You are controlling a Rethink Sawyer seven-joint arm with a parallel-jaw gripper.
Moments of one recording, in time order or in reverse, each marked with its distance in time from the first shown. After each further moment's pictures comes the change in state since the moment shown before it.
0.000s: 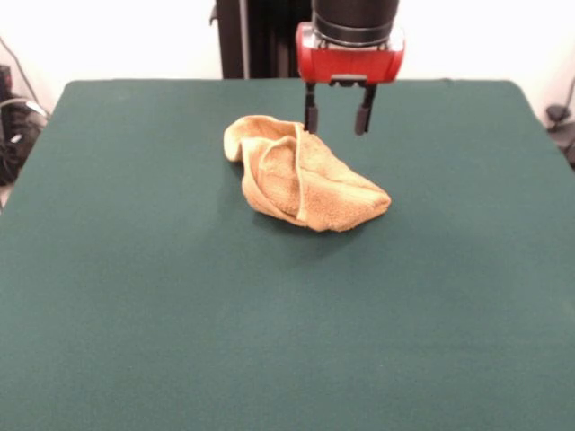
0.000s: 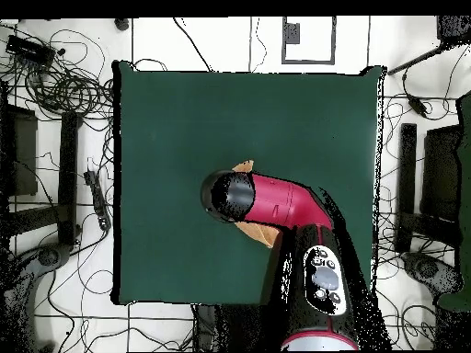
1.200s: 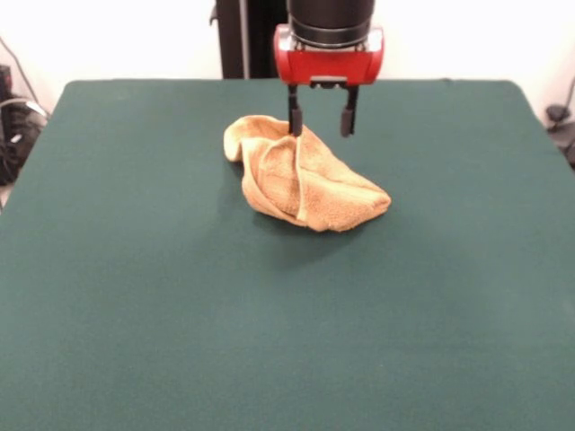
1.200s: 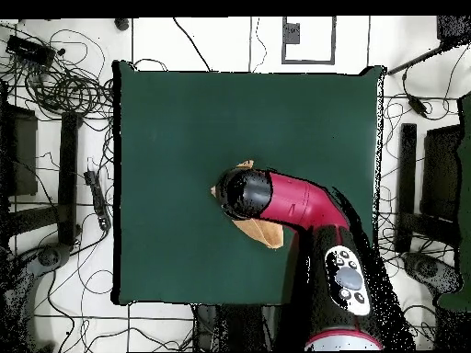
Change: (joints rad) arm -0.076 -0.006 0.051 0.008 0.000 0.005 0.000
